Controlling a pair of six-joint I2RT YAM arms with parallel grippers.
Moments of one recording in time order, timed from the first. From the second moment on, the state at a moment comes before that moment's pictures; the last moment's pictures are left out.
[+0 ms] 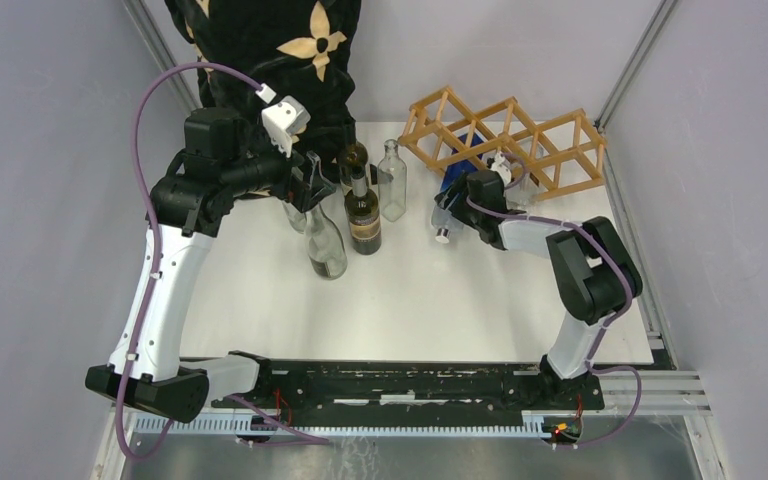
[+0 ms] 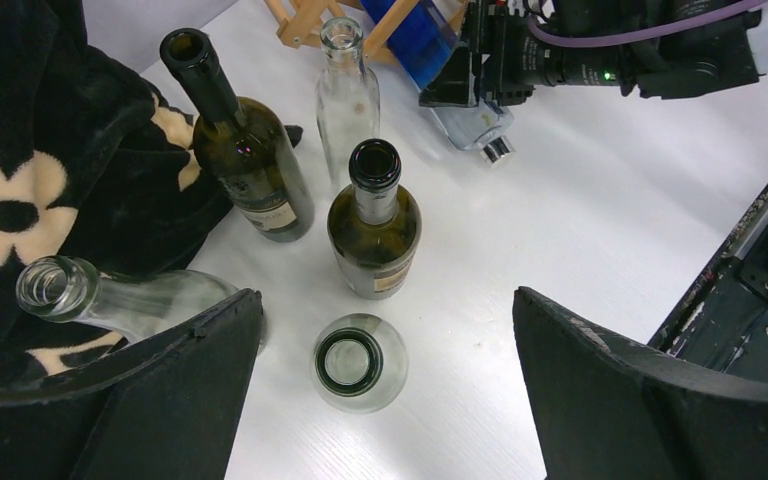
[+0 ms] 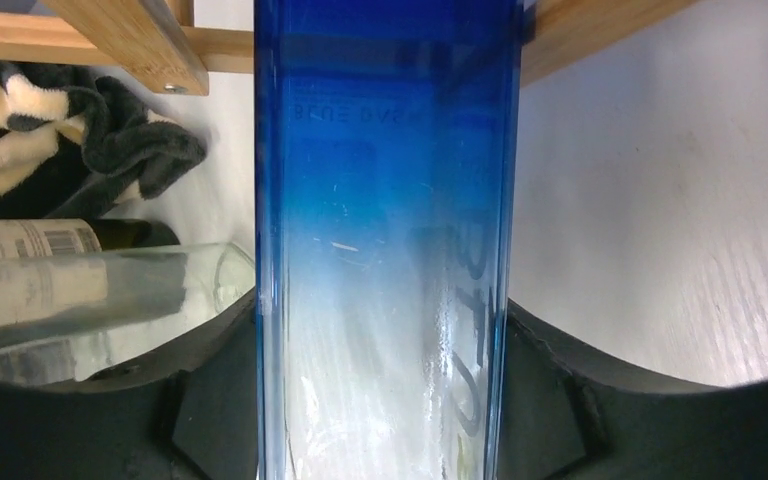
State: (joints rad) left arm -0.24 1.23 1.62 -0.87 0.53 0.24; right arm 0.38 1.82 0.97 0.26 0.15 0.82
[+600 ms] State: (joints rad) left arm -0.24 1.19 1.56 -0.86 0.56 0.29; right arm 0.41 1.60 0.77 0.26 0.10 0.84
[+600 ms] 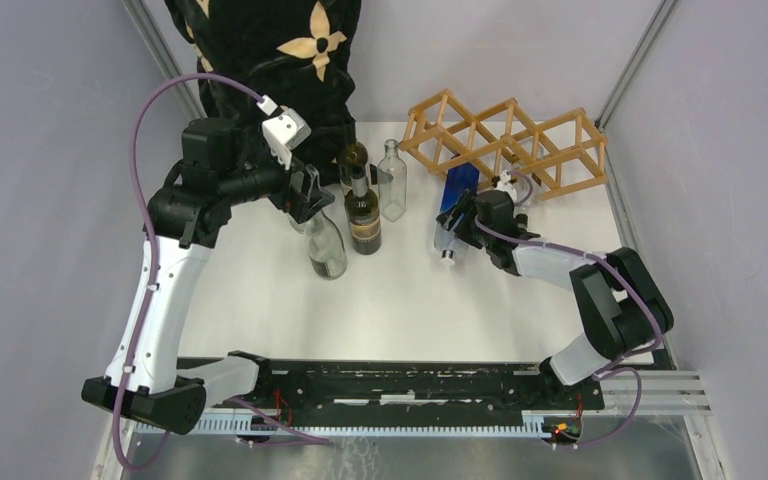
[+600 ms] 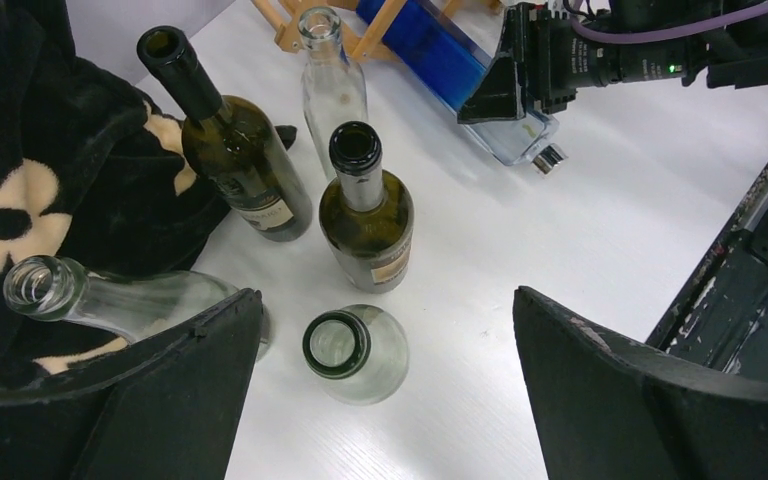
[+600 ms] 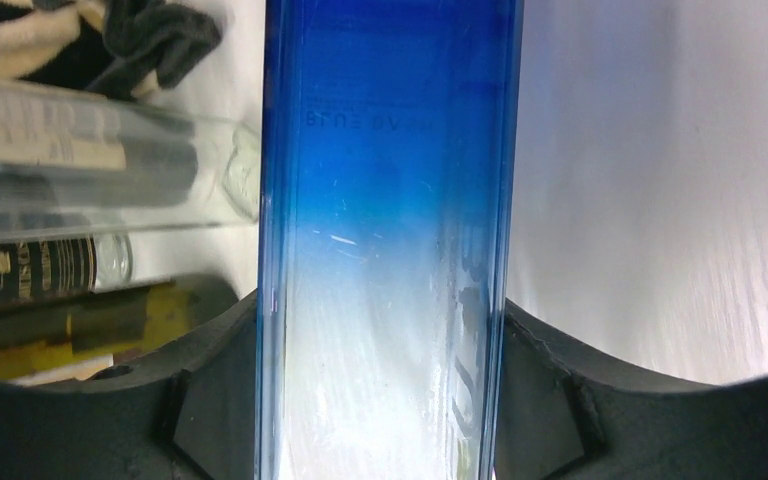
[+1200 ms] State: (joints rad) left arm -0.35 1.10 1.42 -0.94 0.61 0.83; right arm 0.53 1.02 0.33 0.10 -0.14 0.82
